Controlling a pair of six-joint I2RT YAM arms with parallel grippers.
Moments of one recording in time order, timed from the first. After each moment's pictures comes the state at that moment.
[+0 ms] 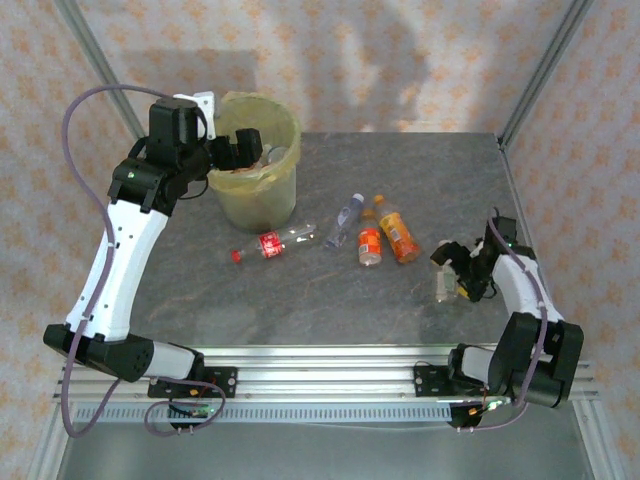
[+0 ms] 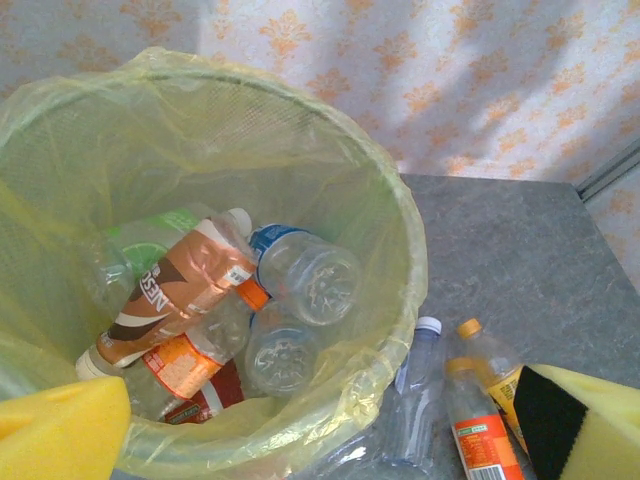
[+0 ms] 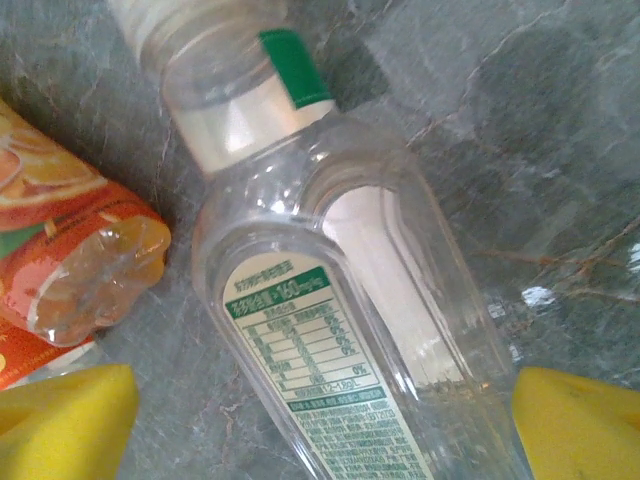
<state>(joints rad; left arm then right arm) -0.22 1.39 1.77 -0.90 0.03 -0.31 -0.25 1.22 0.72 -0.79 -0.36 0.52</state>
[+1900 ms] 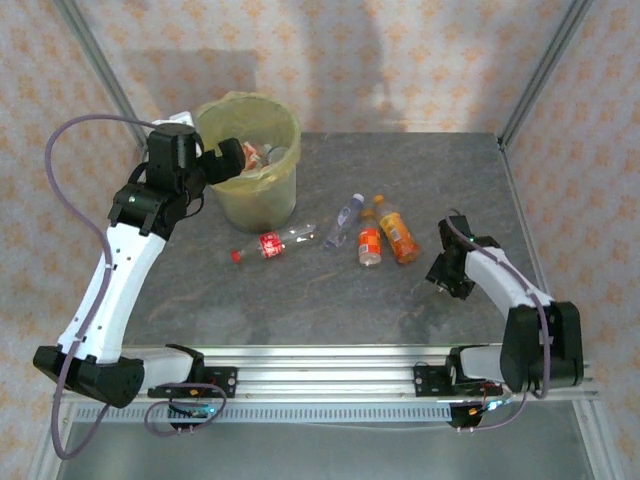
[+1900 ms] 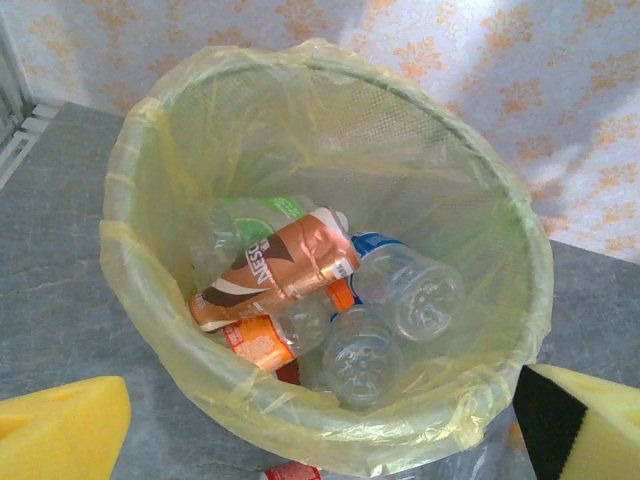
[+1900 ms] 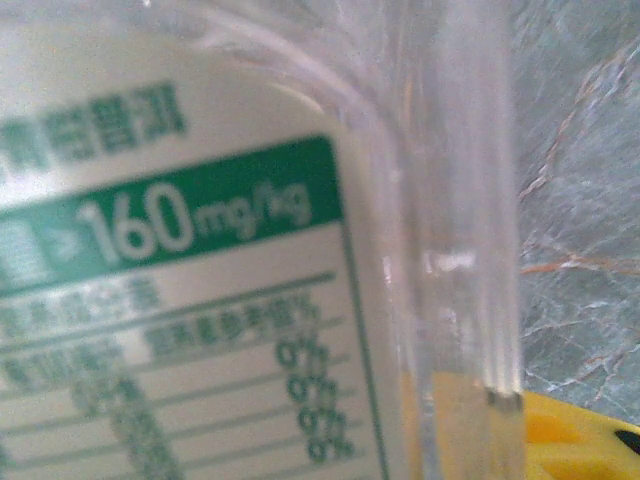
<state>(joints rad) -0.22 1.25 1.53 -0.79 -0.20 -0.47 0.08 1.27 0.74 -0.85 0.11 0.66</state>
